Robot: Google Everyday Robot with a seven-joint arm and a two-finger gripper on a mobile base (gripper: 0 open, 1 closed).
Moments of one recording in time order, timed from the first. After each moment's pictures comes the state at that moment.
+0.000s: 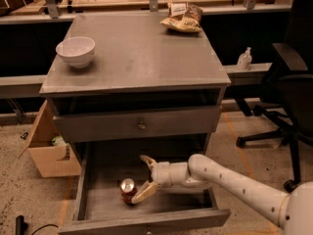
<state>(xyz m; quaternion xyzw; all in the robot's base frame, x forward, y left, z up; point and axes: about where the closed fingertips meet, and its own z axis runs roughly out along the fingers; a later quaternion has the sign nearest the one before) 0.539 0.082 0.464 -0.51 0.60 0.45 0.43</state>
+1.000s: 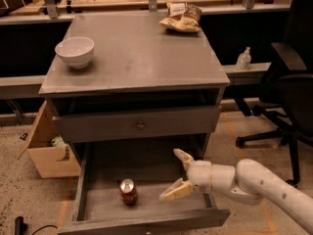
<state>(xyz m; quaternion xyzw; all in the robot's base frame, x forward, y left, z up) 0.488 -0.034 0.598 -0.42 0.66 0.42 0.47</state>
